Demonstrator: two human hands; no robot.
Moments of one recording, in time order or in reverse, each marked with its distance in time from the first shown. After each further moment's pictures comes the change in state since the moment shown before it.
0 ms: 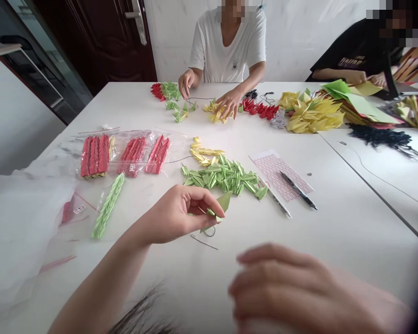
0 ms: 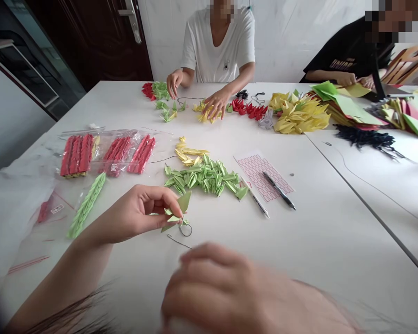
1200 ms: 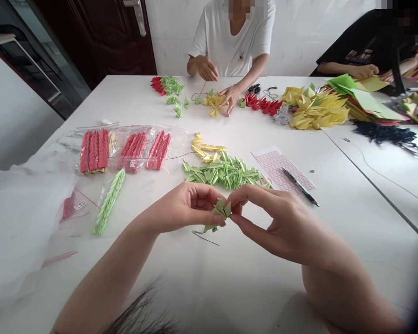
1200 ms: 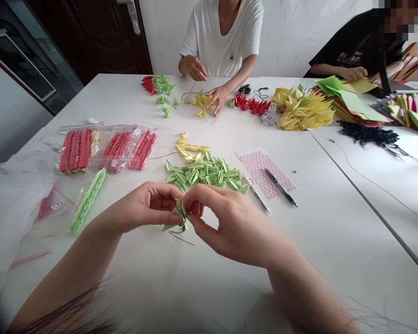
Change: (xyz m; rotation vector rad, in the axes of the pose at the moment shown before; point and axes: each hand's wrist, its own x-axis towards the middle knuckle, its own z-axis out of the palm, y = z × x) left_hand 0.008 -0.007 -0.009 -0.204 -0.192 -0.094; right_hand 0.037 0.046 0.001 -0.081 0.100 0.258
